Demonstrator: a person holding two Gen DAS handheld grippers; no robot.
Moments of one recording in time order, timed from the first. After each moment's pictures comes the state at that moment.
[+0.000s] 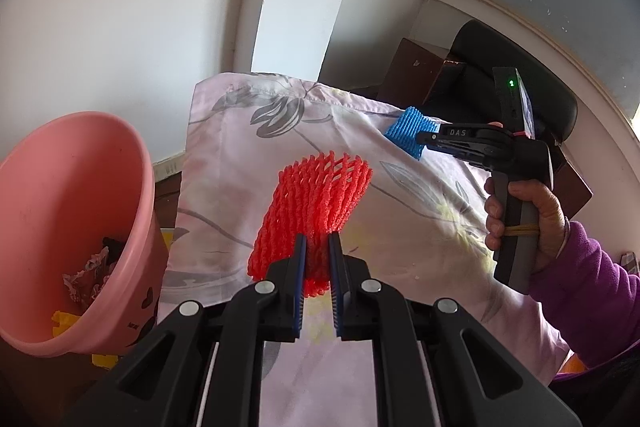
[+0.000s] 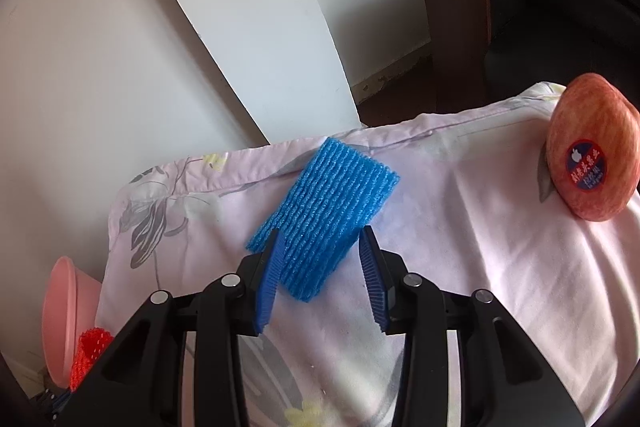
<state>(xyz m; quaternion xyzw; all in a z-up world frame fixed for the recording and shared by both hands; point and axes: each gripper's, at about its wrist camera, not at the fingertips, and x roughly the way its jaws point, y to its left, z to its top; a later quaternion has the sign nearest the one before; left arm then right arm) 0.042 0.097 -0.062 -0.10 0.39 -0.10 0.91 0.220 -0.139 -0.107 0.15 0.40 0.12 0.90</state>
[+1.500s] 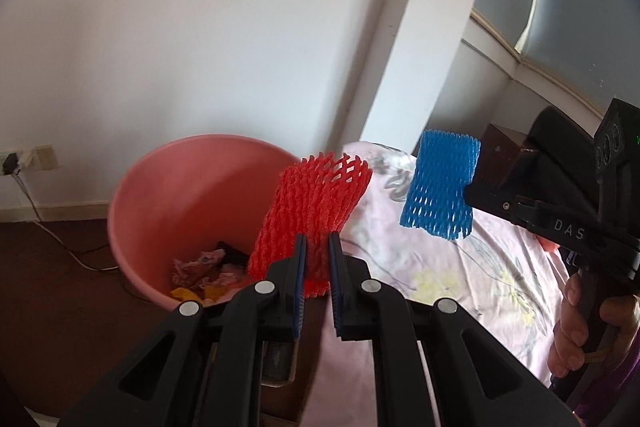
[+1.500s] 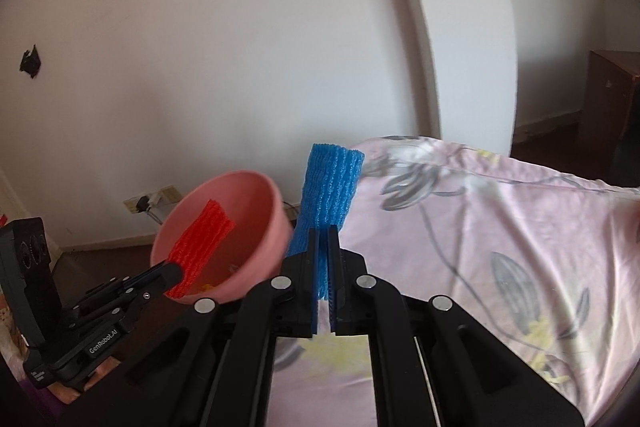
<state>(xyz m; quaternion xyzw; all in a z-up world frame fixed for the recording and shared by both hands) -0.039 0.191 -0.017 -0.16 0.30 0.09 0.94 0.079 0.010 -0.017 0.04 0.33 0.37 0.87</state>
